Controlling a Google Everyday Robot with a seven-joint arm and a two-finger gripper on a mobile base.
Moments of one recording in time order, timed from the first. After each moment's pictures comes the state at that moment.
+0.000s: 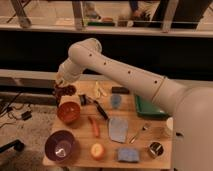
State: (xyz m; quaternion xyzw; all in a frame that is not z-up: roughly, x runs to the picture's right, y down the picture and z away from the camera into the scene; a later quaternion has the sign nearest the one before) arm -0.213 -0.037 0.686 -0.06 -0.37 -0.37 0.85
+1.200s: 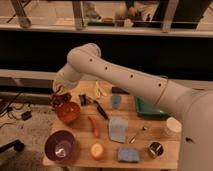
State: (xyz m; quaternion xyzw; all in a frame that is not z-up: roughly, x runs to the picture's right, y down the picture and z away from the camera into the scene) arm -0.218 -0.002 0.660 -0.08 -0.40 -0.38 0.83
